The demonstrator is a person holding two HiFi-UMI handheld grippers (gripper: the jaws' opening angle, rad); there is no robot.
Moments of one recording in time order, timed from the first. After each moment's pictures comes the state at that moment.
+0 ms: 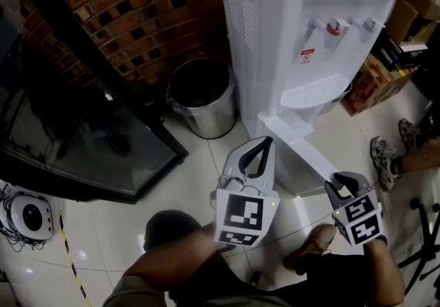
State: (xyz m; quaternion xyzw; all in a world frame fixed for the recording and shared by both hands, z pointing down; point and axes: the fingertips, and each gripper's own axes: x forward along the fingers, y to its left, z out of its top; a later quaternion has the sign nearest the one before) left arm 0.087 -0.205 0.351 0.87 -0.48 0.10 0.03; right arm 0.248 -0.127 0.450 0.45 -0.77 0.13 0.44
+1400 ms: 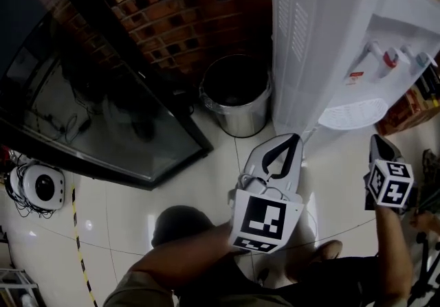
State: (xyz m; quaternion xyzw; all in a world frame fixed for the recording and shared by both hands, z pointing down) left arm 0.070 -0.242 0.327 0.85 -0.52 0.08 0.03; right arm 0.309 -0.304 0.424 0.61 -0.74 0.12 0.26
